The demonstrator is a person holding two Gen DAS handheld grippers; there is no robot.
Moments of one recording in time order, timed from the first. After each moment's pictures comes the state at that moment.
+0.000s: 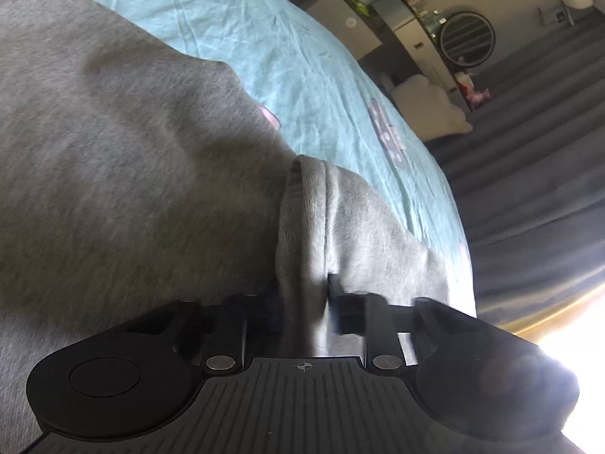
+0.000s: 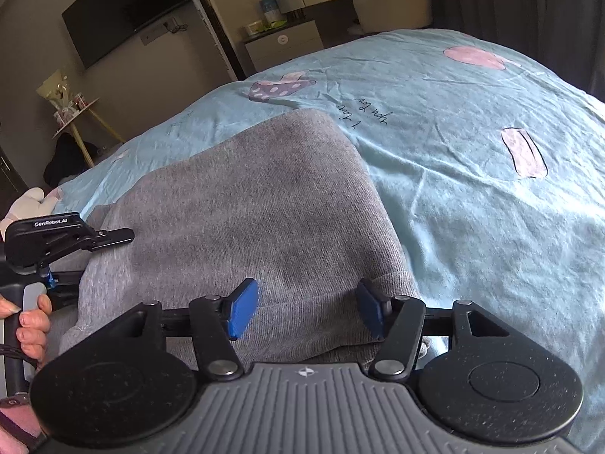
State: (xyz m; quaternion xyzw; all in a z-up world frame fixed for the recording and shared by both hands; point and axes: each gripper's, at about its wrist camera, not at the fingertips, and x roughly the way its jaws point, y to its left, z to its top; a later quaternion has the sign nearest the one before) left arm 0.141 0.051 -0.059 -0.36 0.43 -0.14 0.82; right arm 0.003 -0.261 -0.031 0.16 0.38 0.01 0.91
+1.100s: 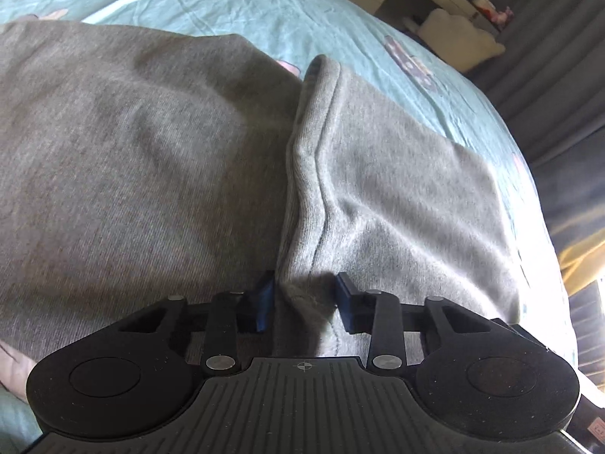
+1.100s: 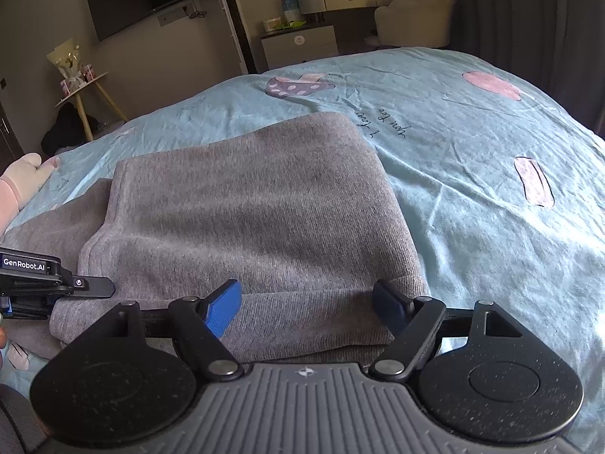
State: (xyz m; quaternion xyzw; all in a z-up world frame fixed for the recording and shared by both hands) left arm 0.086 0.025 -0.034 -0.19 0.50 -0.08 0.84; right arm 0.001 -0.240 -0.025 0.11 0.37 0.01 0.92
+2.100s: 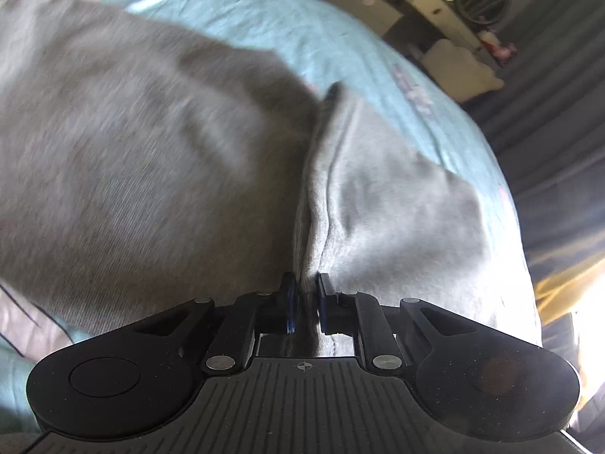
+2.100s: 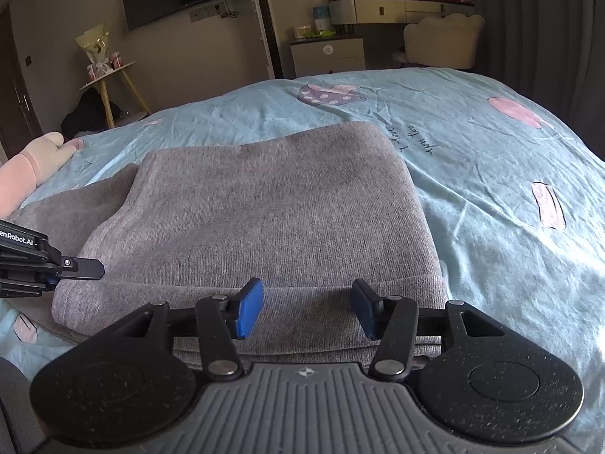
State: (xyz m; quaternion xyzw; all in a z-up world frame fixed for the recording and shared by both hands) left arm 0.065 0.058 -0.031 -0.27 0.49 -0.08 0.82; right arm -0.005 -0.222 -0.022 0.07 0.37 0.04 0.93
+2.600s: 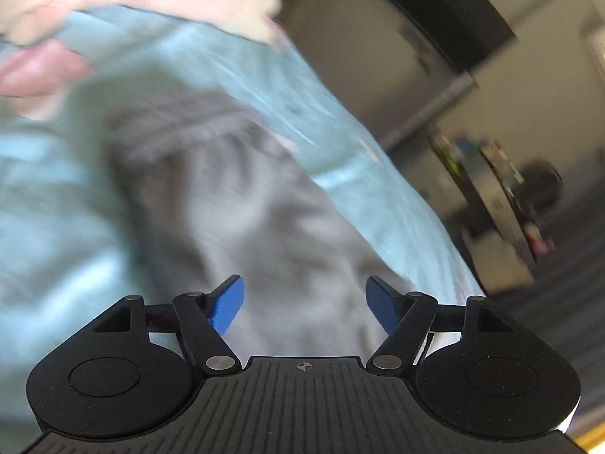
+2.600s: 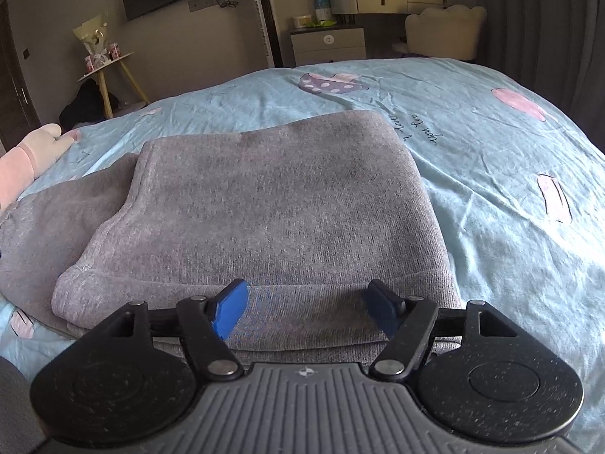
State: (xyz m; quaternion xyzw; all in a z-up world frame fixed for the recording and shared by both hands) left arm -0.003 0.245 0.005 -0.41 0.30 0.12 0.85; right arm -0.004 -0.219 -0.025 0.07 0.37 0.04 0.92
